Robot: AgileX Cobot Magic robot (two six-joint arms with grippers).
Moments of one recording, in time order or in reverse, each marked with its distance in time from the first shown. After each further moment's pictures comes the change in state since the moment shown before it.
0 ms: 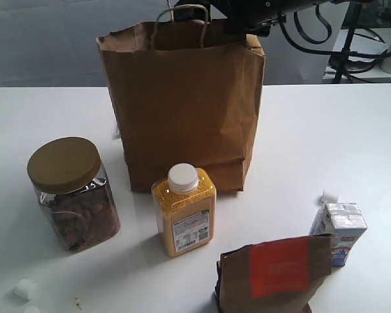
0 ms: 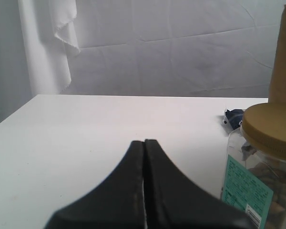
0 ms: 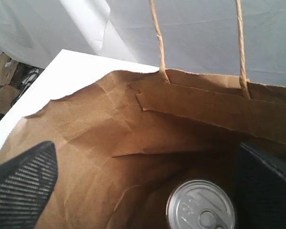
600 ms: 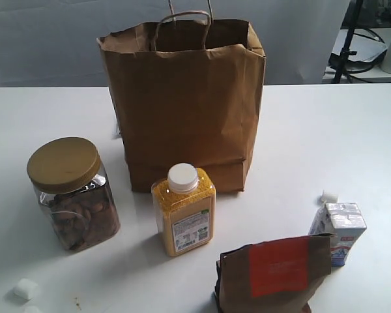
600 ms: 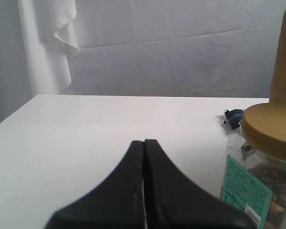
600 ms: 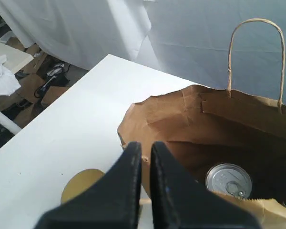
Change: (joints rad) left arm 0.000 0.000 0.000 0.000 0.000 0.000; right arm 0.000 -0.342 0.000 -0.133 0.252 0.102
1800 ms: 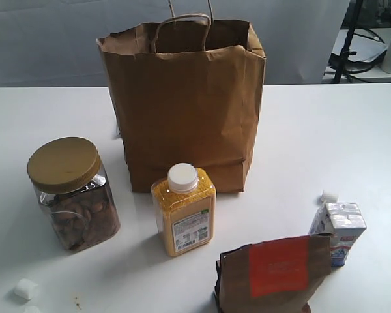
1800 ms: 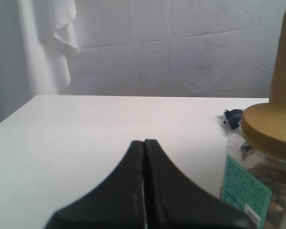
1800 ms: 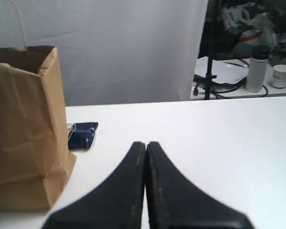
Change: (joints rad) left arm 0.000 0.000 0.000 0.000 -0.002 0.000; right arm -0.244 -1.272 1.268 -0.819 -0.431 0.582
